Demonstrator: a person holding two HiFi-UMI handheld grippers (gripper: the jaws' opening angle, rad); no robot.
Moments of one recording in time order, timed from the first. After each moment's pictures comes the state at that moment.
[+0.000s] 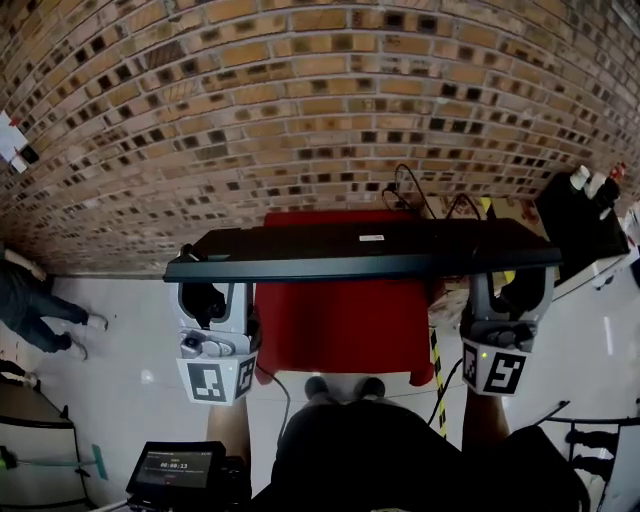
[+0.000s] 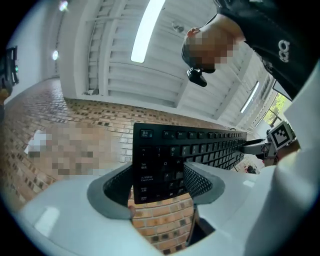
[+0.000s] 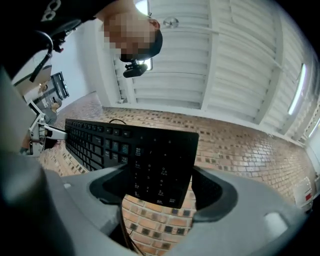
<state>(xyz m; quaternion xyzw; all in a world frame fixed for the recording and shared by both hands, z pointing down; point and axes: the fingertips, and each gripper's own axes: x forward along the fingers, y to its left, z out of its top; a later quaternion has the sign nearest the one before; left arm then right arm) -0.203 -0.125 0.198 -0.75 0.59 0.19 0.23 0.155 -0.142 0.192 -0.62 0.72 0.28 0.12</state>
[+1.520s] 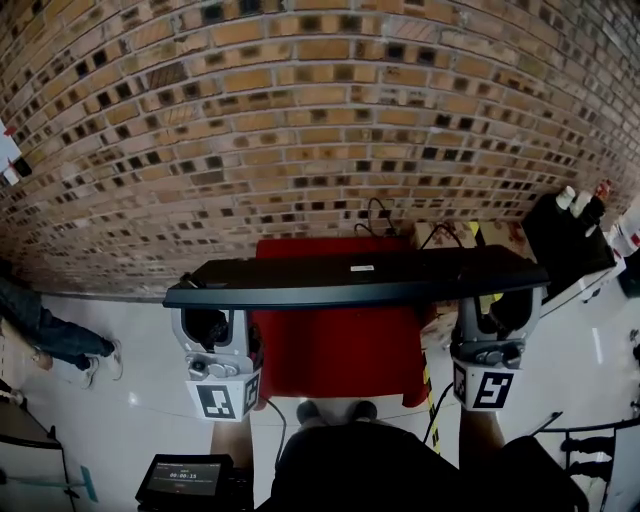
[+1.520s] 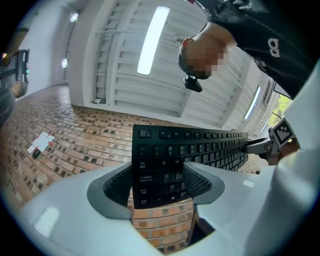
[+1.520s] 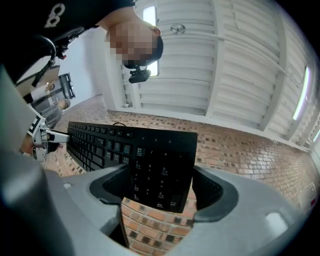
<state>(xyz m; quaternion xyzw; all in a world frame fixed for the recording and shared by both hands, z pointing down) -0.227 -0.126 0.203 -0.72 0.59 0.25 0.27 0.121 -0.137 0.173 -0.59 0.72 0.32 0.15</state>
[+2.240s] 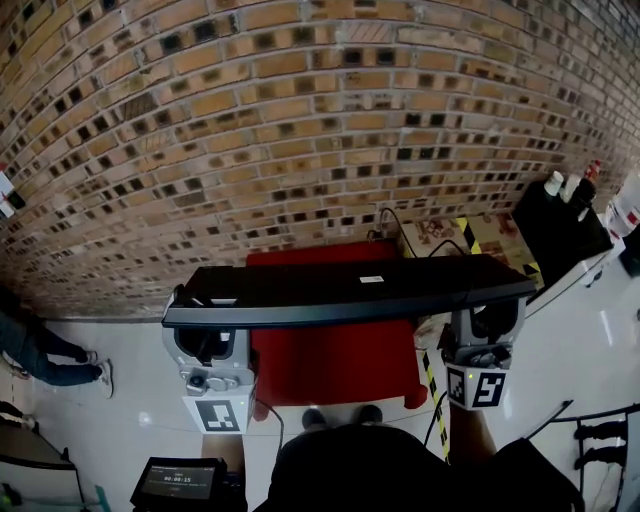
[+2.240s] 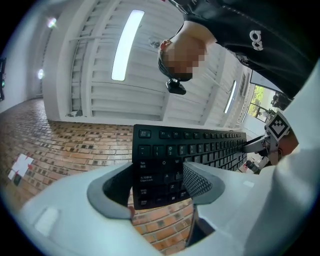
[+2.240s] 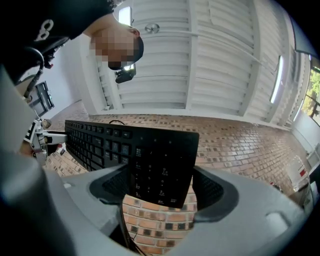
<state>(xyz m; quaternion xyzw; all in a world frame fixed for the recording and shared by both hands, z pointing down) -0.165 -0.121 0.173 -0.73 0.55 0.19 0.36 0.192 -0.139 0.212 -0.64 0.70 0.24 0.20</state>
